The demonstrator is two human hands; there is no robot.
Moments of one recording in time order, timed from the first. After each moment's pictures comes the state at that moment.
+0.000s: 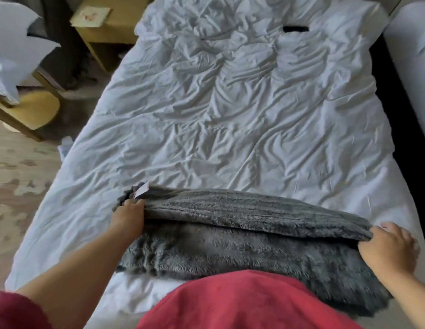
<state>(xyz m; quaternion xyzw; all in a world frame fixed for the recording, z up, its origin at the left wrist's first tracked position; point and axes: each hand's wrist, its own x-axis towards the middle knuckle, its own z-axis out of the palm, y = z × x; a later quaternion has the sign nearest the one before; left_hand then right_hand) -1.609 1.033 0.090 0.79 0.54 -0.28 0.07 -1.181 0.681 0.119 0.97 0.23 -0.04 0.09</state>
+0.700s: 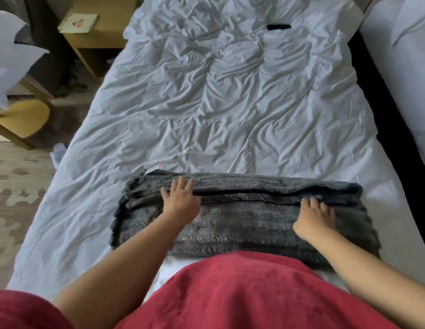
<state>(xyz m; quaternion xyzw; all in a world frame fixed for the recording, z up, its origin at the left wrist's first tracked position) -1.520 0.963 0.099 0.83 0.49 -0.15 0.21 -1.286 0.751 0.104 0.92 0.29 -0.21 0.18</state>
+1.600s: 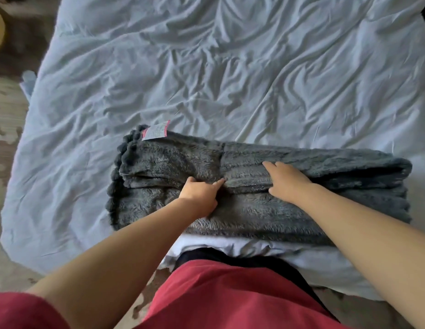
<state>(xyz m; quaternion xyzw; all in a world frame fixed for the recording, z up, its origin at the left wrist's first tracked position) -1.534 0.946 0.040 0.90 0.26 -0.31 0.18 -1.329 0.850 0.066 0.78 0.49 -0.33 0.17</state>
